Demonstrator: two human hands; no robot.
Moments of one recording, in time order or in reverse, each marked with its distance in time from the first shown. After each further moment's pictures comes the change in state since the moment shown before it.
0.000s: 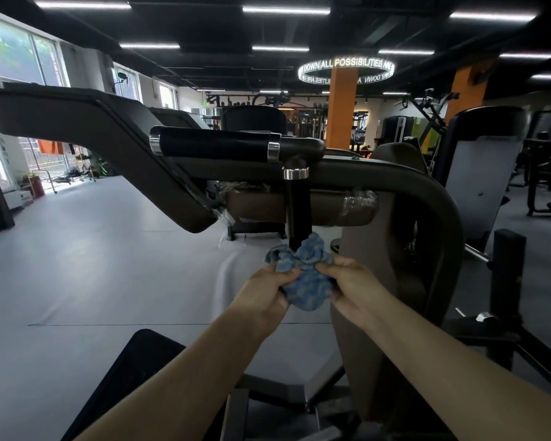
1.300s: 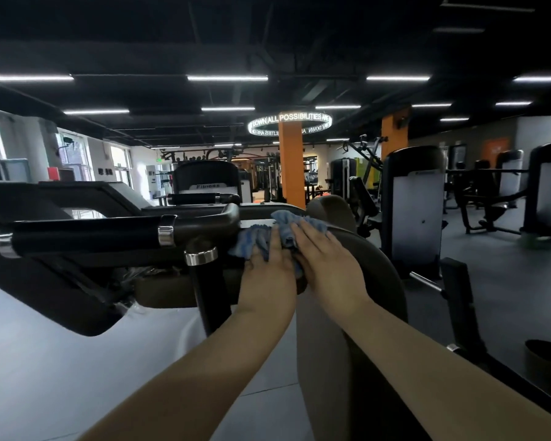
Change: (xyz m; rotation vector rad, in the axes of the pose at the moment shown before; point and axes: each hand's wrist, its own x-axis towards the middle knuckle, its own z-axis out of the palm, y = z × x) left_hand 0.091 0.024 0.121 2.296 0.166 0.606; right_hand 0.088 -0.092 -0.086 -1.679 0.487 -1.270
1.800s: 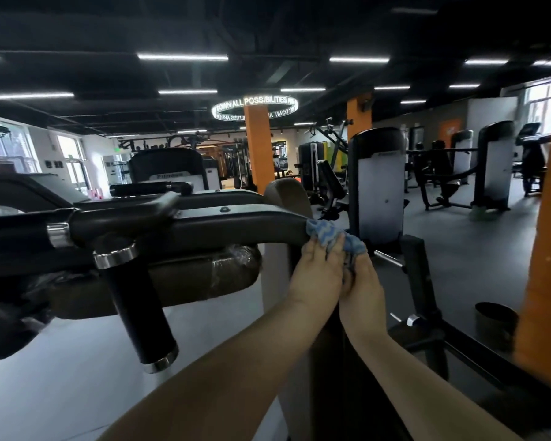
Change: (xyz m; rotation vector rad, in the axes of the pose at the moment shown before) left_hand 0.045 0.118 0.035 0.222 0.052 0.461; right_hand -0.092 0.057 -0.012 0.443 0.126 0.779
